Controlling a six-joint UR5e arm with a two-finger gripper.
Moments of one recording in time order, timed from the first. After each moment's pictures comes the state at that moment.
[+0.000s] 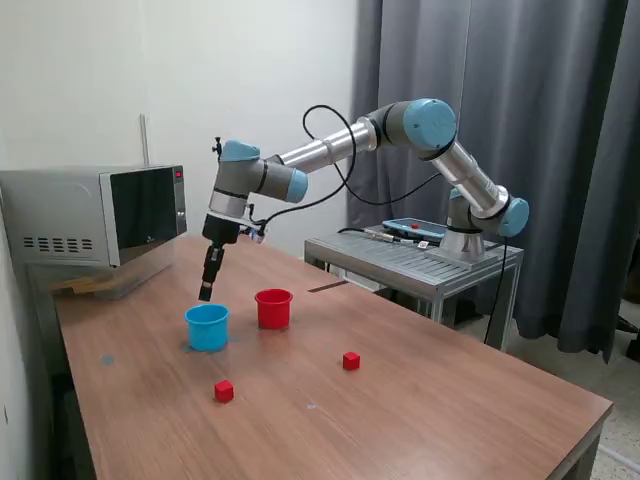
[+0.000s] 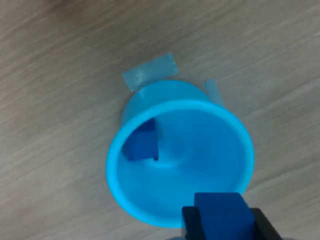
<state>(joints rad) -0.27 -0.64 0.99 -2.22 -1.54 -2.88</state>
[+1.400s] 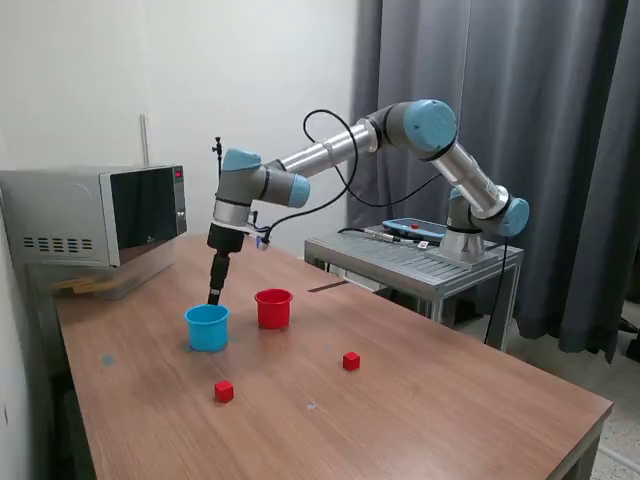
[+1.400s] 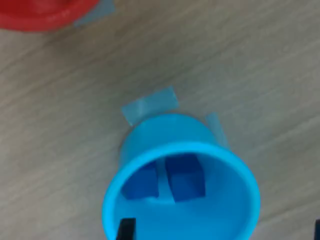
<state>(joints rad) -0.26 -0.64 1.01 -2.19 -1.54 -2.88</state>
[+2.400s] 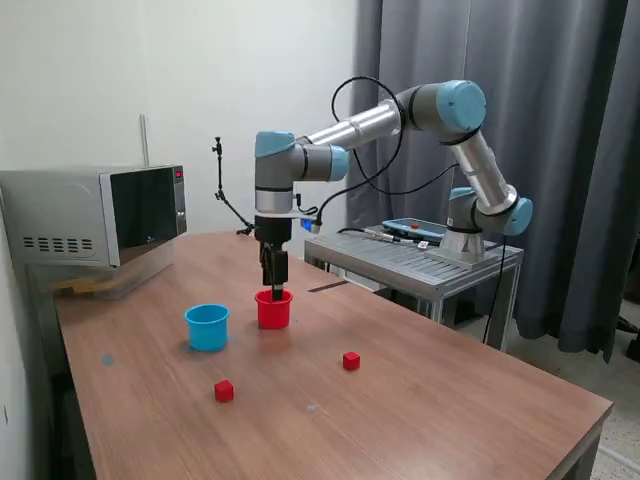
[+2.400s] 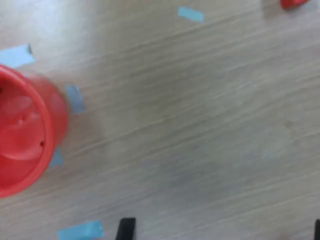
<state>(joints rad) -0.15 -0.78 1.12 -1.95 -1.53 -2.91</state>
